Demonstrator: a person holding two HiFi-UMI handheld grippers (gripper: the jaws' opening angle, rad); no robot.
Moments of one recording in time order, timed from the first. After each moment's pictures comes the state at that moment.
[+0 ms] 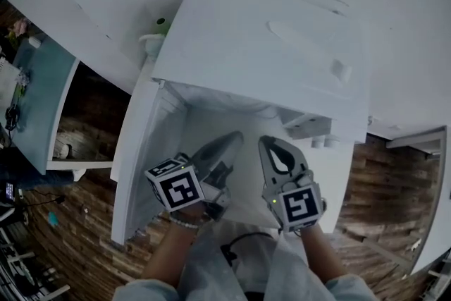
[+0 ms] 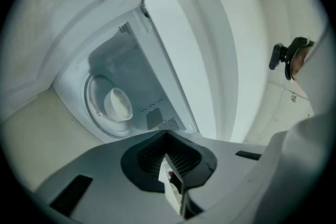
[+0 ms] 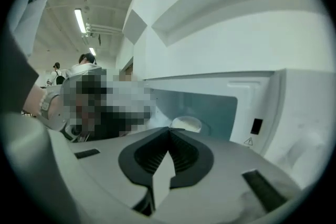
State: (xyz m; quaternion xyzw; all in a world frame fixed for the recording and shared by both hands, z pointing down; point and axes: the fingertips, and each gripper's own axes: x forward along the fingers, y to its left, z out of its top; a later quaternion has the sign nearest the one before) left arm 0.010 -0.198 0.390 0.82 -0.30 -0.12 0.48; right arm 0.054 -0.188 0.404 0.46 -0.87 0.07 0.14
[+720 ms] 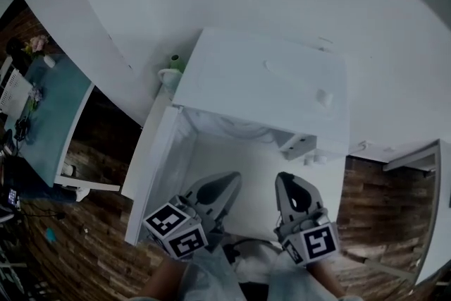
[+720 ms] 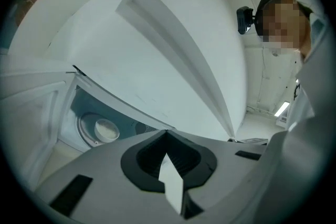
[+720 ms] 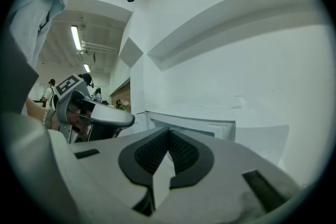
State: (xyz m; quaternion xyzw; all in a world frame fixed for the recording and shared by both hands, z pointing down) left arm -0.002 -0.131 0.308 0.90 -0.33 -0.05 0.30; right arm 0.083 -0.128 0.320 0.50 -0.86 0.07 0.05
